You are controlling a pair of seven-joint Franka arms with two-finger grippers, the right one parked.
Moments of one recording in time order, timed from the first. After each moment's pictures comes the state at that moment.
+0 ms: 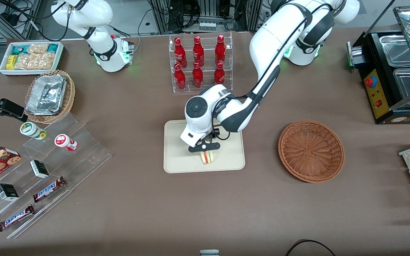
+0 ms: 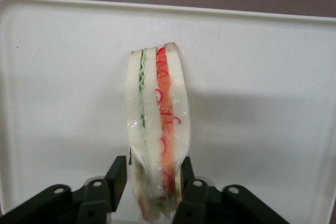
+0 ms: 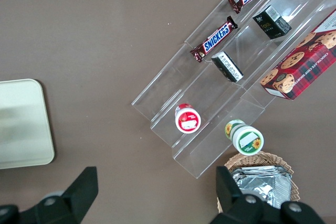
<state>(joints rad) -0.66 0.87 -0.22 -1.24 0.17 2.05 -1.00</state>
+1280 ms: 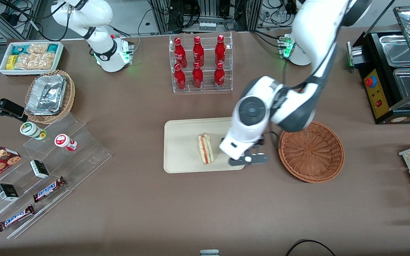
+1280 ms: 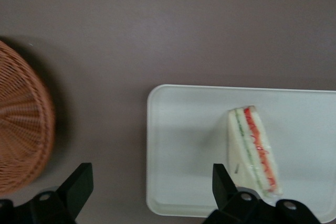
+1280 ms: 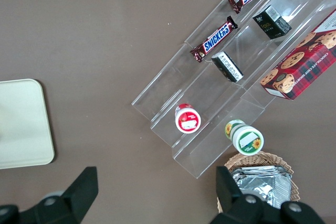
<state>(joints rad) -0.40 0.58 -0.21 -1.31 0.11 1.83 -0.66</state>
